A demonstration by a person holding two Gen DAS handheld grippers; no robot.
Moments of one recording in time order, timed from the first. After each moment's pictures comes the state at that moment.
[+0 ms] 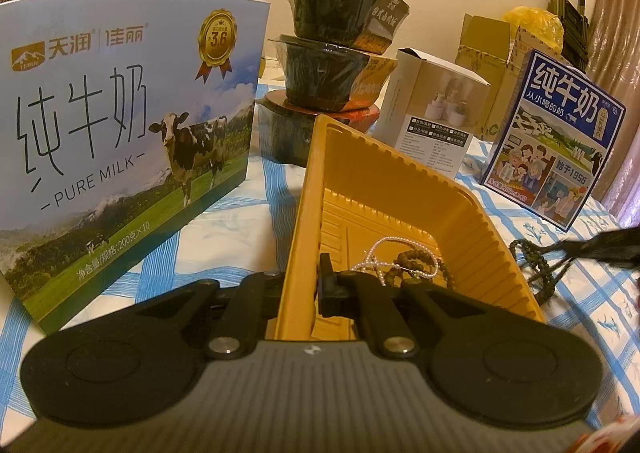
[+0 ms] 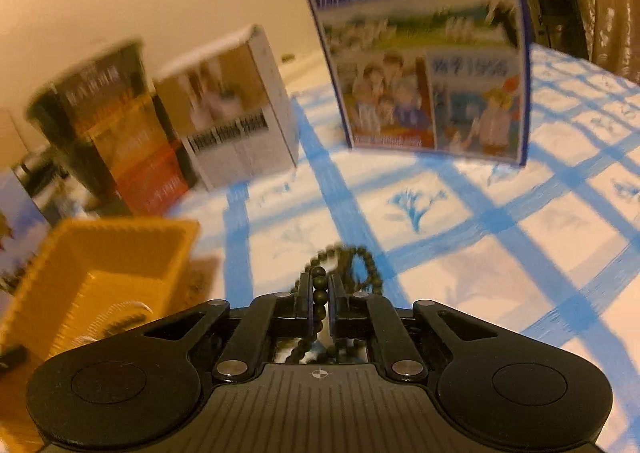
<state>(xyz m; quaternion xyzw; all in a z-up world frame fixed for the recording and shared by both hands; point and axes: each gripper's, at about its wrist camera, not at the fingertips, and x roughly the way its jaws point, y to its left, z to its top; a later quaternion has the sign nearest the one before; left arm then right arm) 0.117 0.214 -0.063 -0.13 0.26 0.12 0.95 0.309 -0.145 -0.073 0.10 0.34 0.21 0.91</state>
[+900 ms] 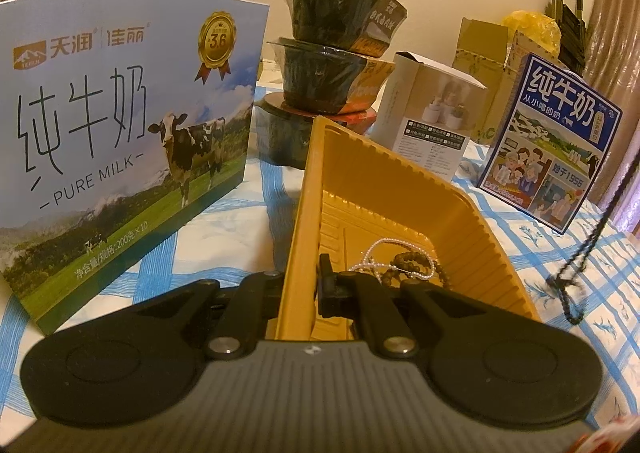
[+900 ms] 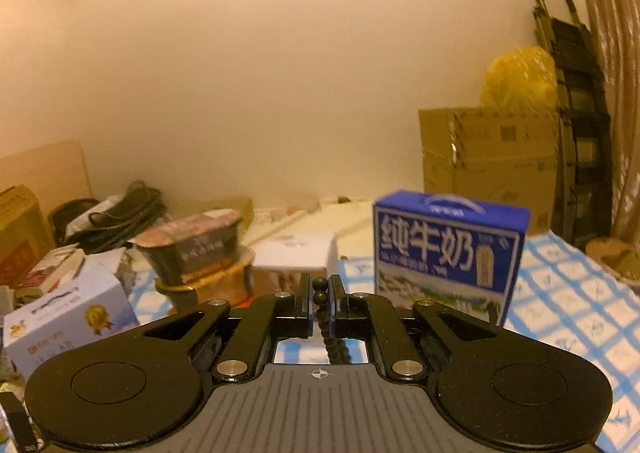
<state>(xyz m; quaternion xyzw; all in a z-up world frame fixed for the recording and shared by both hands) 0.115 0.215 -0.062 -0.14 0.25 0.11 0.95 0.247 -0.167 0.151 0.02 0.17 0.28 0.94</state>
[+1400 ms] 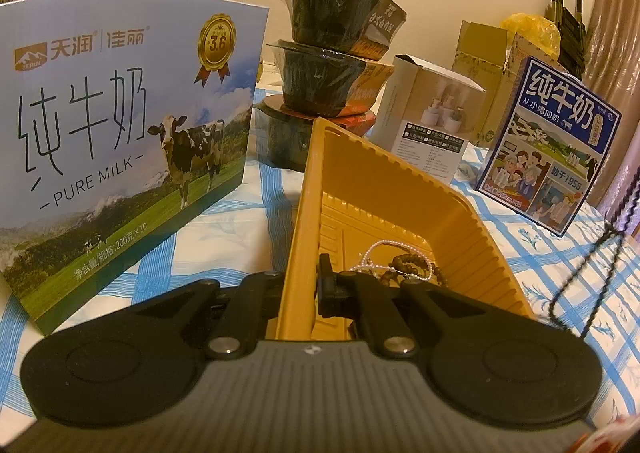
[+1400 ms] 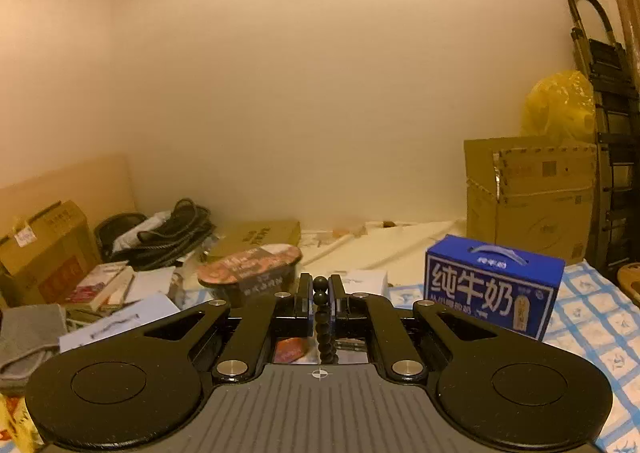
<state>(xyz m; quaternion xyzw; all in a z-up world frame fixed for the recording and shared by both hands) 0.115 0.214 -0.061 -0.14 0.25 0.11 0.95 0.222 -0.153 0.219 0.02 0.16 0.34 0.93</state>
